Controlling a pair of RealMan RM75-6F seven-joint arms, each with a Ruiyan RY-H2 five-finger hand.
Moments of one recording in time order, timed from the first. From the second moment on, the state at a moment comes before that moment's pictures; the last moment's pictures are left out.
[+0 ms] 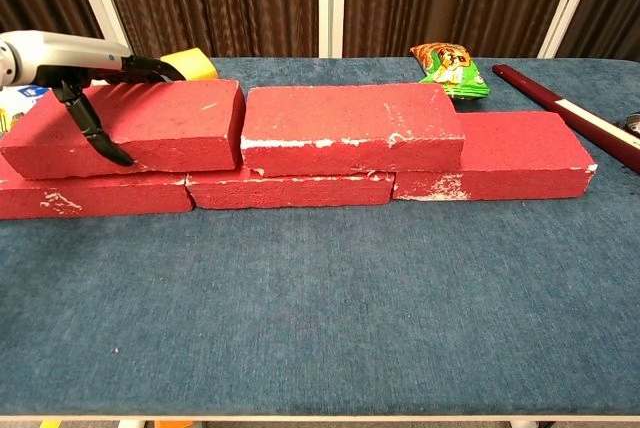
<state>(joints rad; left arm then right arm) -0.83 -1.31 -0.13 -1.43 1.11 0.58 -0.07 0.51 -1.05 0.20 -1.66 -1.36 1.09 0.25</state>
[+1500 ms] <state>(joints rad) -0.85 -1.31 -0.10 -1.47 1.00 0.63 0.04 0.51 -1.06 0.19 -1.62 -1.37 1.08 0.29</state>
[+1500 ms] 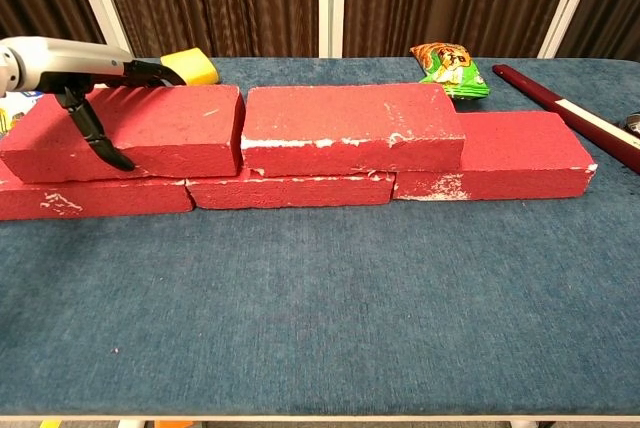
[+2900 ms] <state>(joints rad) -0.86 -1.33 -0.10 -1.47 0.94 0.64 0.08 0.51 -1.07 0.19 -1.59 -1.38 1.08 0.32</state>
